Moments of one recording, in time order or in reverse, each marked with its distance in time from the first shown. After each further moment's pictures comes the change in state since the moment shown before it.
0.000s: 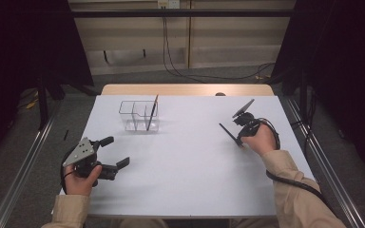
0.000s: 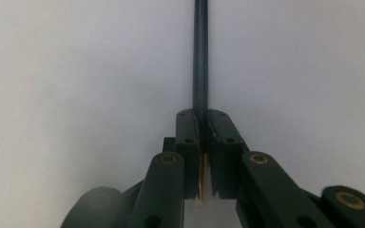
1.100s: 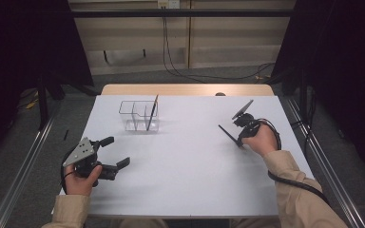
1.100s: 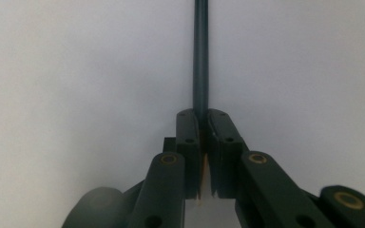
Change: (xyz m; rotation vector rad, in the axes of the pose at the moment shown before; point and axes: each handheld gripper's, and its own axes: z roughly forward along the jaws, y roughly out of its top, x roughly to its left) left arm 0.000 -0.001 0.000 -0.002 -0.004 -0.006; right arm 0.002 -0.002 -0.002 0.025 0.012 -0.045
